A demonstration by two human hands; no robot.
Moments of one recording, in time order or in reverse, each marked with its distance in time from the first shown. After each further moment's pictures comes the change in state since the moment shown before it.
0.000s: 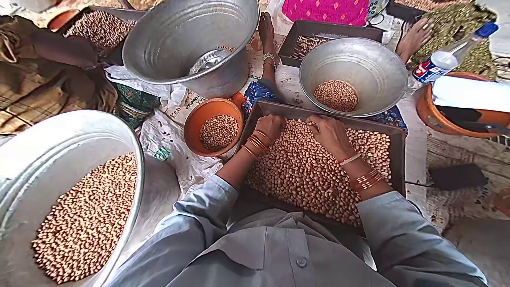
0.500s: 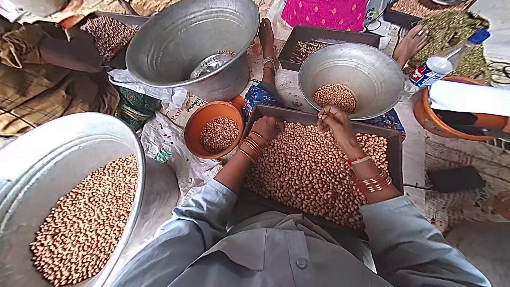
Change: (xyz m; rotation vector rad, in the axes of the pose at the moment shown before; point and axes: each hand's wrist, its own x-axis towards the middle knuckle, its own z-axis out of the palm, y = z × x) left_hand 0.003 -0.020 -0.001 -0.153 0.035 0.044; right_hand 0.006 0.022 -0.013 0.959 0.114 0.143
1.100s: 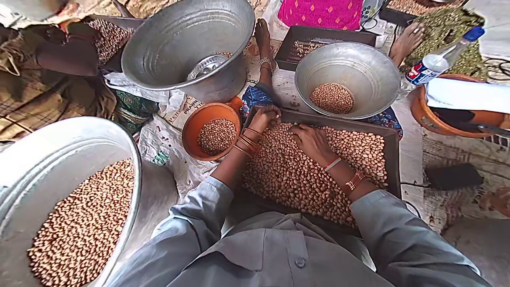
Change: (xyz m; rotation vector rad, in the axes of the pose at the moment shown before) left_hand 0.009 -0.007 0.000 -0.966 0.125 0.080; right_hand -0.019 0.013 0.056 -0.970 -0.196 -0.280
